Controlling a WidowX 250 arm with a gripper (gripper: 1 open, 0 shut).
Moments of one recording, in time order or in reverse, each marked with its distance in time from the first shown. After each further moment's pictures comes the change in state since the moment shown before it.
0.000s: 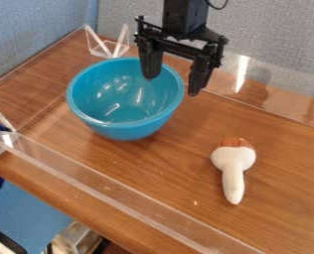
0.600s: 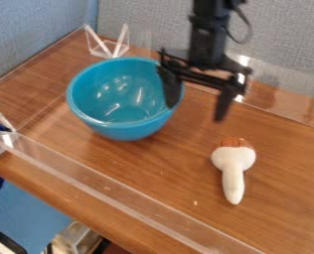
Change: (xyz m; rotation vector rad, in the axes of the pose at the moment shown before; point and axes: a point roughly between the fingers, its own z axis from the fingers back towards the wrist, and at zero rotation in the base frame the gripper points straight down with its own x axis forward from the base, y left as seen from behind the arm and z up) arm 0.004 -0.047 -0.035 -0.012 0.027 0.104
